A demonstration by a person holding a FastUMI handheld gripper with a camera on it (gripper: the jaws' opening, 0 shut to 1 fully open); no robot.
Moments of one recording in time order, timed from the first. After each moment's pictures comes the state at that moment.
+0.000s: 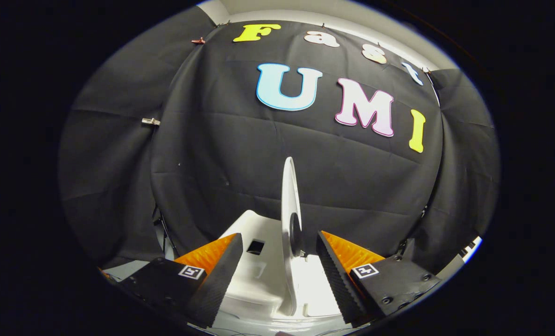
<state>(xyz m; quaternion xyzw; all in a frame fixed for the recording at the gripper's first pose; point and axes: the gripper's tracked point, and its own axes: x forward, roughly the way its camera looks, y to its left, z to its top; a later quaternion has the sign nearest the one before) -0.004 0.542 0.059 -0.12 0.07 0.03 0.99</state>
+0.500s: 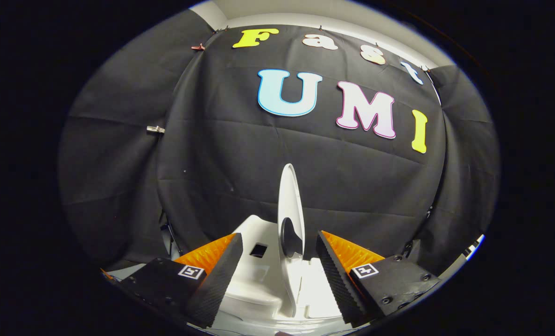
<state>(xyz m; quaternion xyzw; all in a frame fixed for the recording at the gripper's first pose) -0.017 0.539 0.072 -0.10 0.06 0.05 0.99</state>
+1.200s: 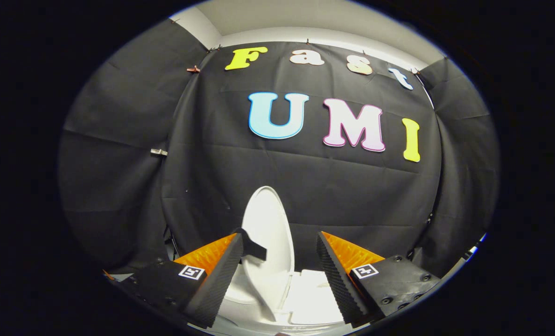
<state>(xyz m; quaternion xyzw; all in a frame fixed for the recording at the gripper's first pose) -0.044 0.464 0.125 -0.08 0.00 0.07 0.99</state>
